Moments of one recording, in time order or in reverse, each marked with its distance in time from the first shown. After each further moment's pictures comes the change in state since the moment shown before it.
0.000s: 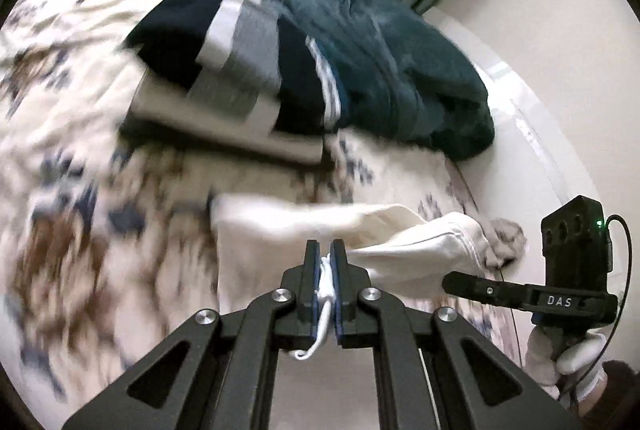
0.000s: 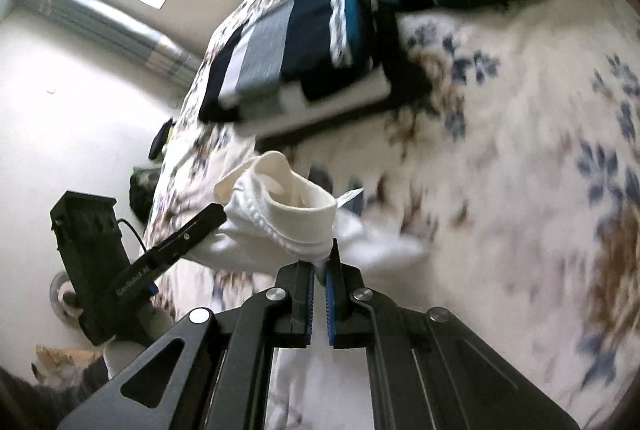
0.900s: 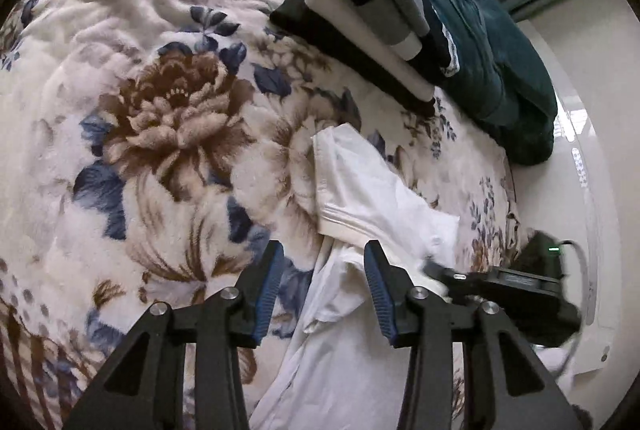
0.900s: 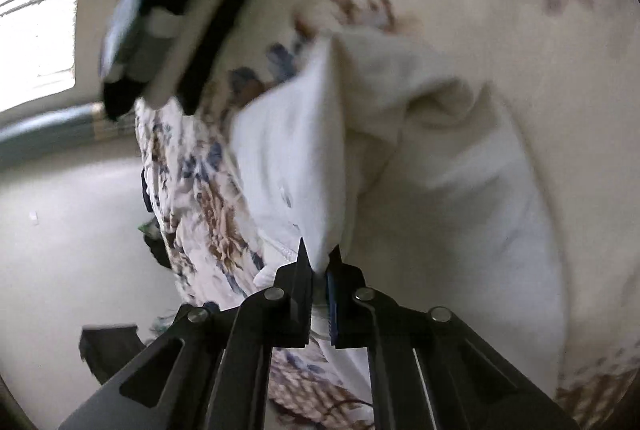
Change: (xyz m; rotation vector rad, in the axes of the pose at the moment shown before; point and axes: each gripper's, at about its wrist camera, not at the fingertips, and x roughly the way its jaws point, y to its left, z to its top) left arm -0.043 0.084 -0.058 -0.278 0.129 0.152; right arm 0.081 -0.038 -0.096 0.532 0.134 0.040
